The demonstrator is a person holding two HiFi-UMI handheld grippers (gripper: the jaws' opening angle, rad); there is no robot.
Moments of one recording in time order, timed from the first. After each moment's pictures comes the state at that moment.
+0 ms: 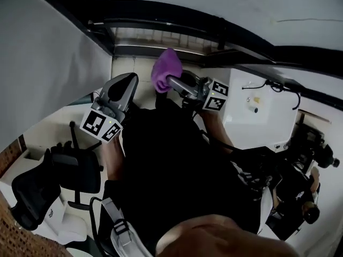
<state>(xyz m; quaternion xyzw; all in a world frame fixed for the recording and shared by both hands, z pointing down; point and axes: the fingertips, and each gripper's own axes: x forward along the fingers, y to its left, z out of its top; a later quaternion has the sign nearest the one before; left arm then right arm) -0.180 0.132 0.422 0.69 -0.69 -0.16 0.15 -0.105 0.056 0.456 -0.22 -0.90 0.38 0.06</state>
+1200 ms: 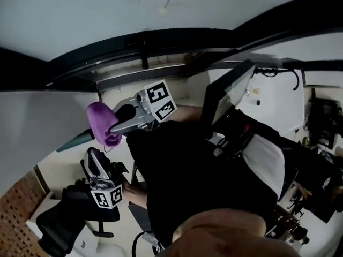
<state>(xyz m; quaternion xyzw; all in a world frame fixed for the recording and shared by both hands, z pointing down) -0.067 0.153 0.365 0.43 -0.88 -0.19 0.02 -0.053 0.060 0.376 -0.56 -0.75 0.35 0.05</state>
